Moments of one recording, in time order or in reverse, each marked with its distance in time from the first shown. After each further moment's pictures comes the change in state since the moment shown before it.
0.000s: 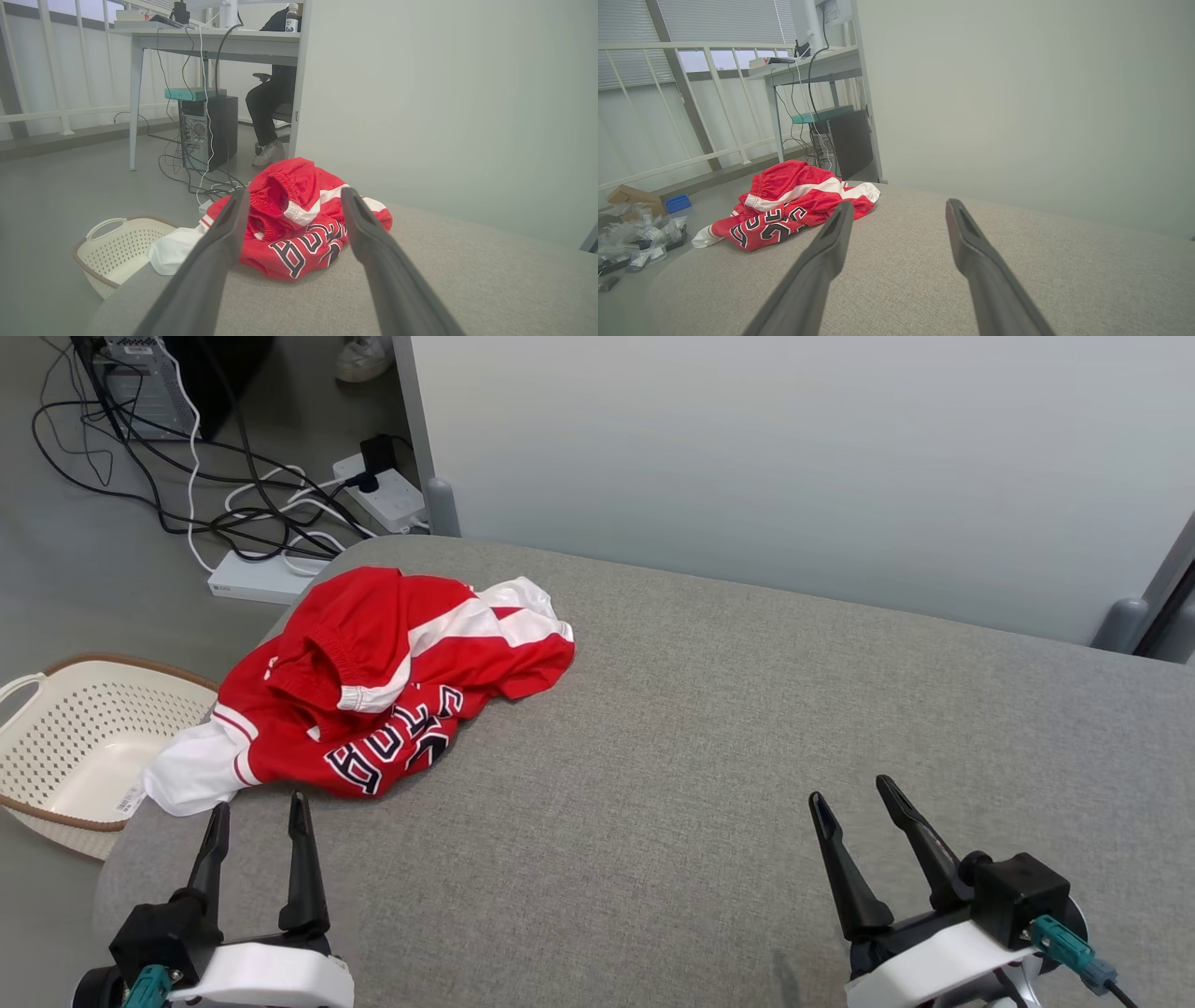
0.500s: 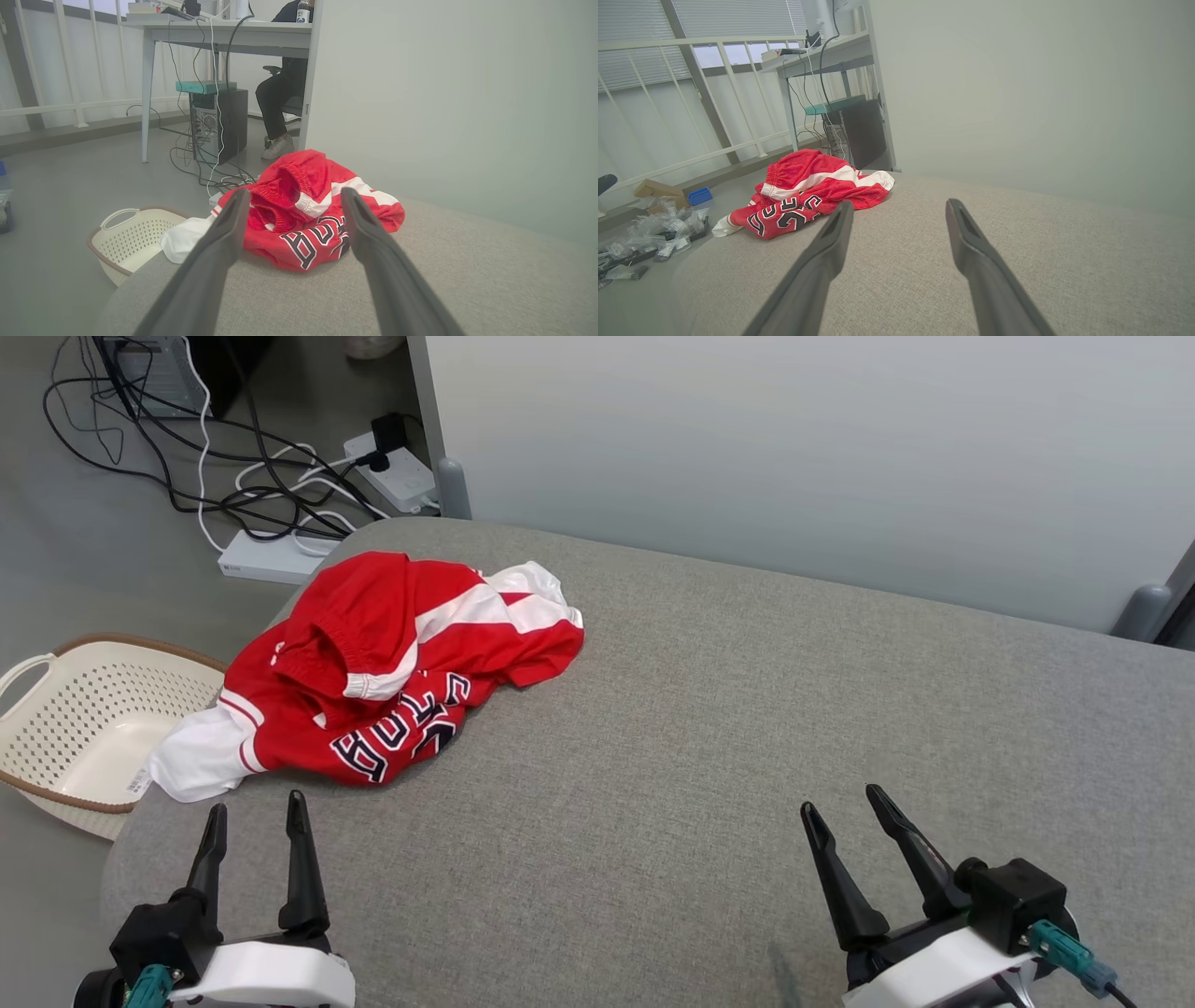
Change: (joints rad) left arm 0.001 0.000 -0.007 -0.001 -0.009 0.025 0.000; right arm 0.004 -0.022 0.044 -0.004 0.047 0.000 0.000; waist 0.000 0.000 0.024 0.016
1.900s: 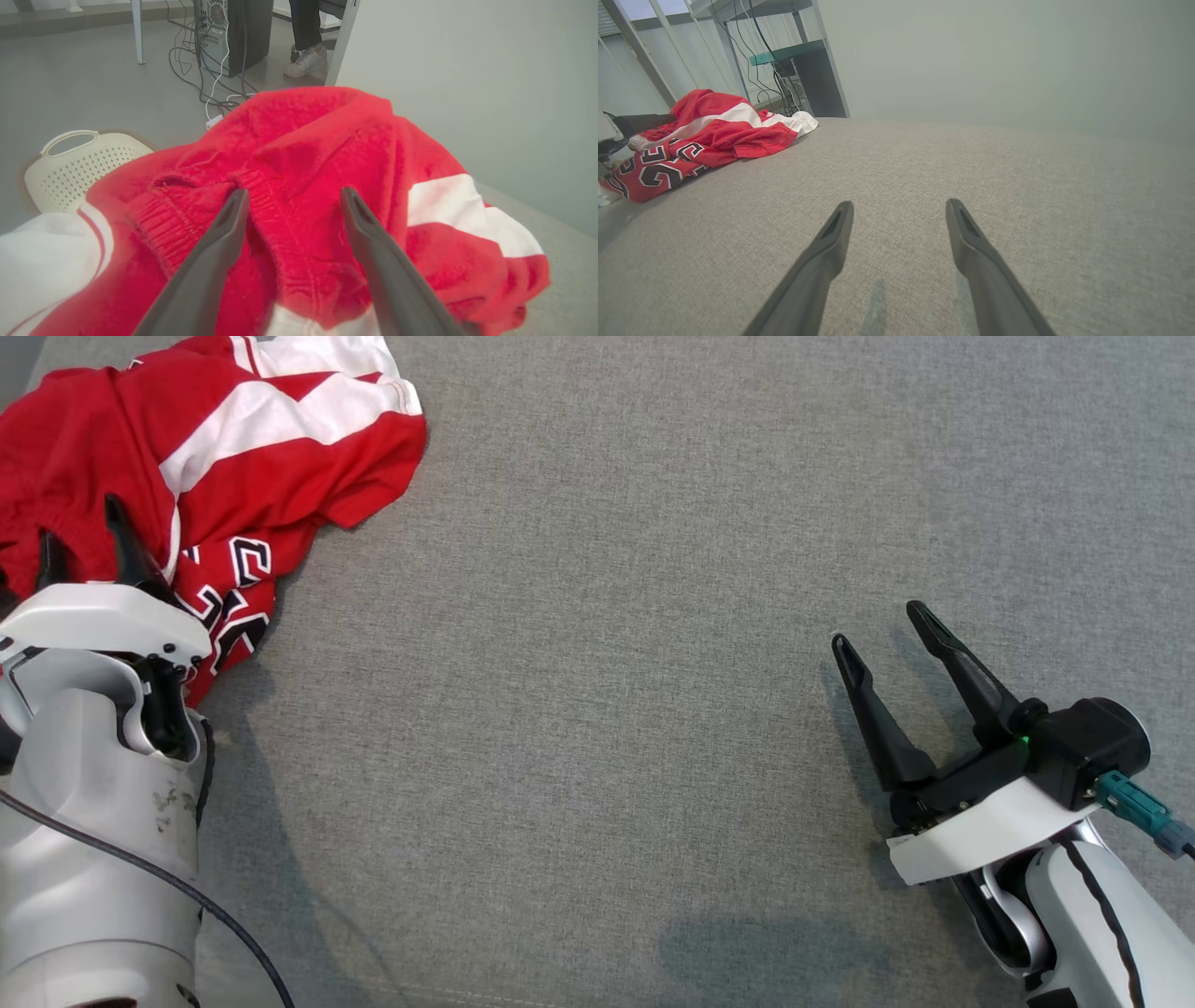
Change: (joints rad) left arm -0.845 0.067 0.324 0.787 -0.038 -0.056 -0.003; right arm -0.271 -0.172 0.067 -0.058 0.019 0.000 0.000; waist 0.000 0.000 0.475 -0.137
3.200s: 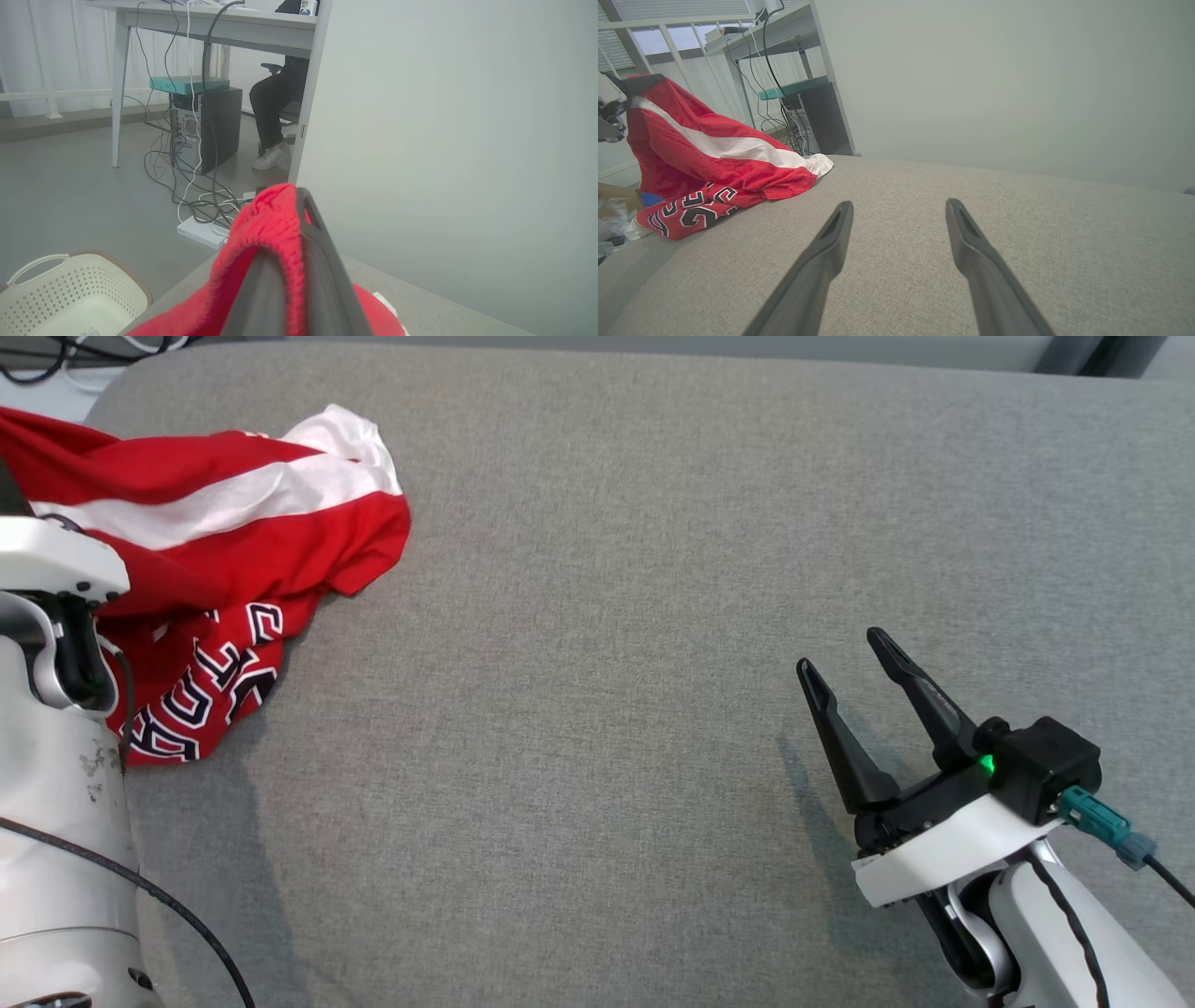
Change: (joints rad) left arm -0.029 0.066 -0.029 -0.150 0.041 -0.028 0.002; right arm 0.014 0.045 0.032 0.020 0.041 0.000 0.000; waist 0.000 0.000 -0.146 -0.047
